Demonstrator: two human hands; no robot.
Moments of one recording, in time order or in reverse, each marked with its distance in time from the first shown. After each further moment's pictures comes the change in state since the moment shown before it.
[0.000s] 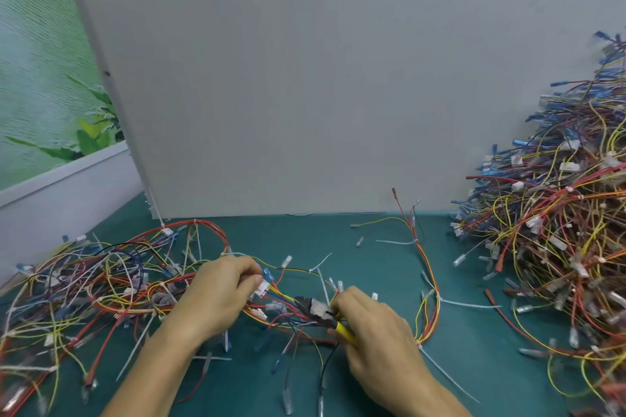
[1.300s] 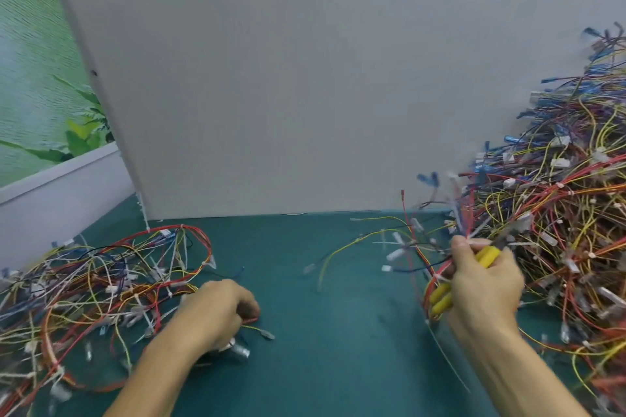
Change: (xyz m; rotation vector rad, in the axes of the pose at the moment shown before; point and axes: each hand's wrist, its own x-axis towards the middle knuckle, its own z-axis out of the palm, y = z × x) left_hand 0.000 -0.006 0.012 0.331 -0.316 -0.118; right_hand 0.023 0.063 -0.058 0.933 1.024 0.732
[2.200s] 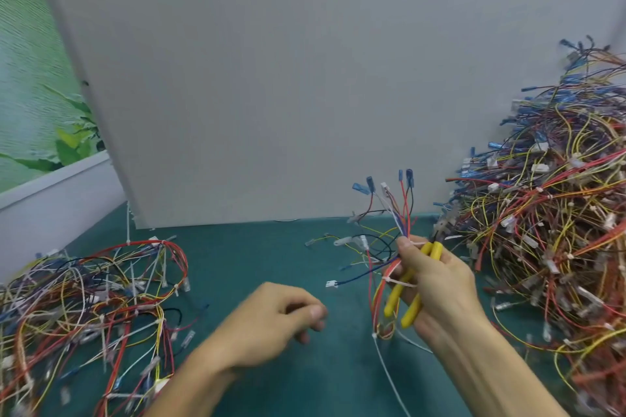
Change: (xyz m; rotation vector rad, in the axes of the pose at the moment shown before) left_hand -0.032 0.074 -0.013 -0.799 -0.140 0.253; right_hand -0.028 -0.031 0.015 0.229 -0.332 0.429
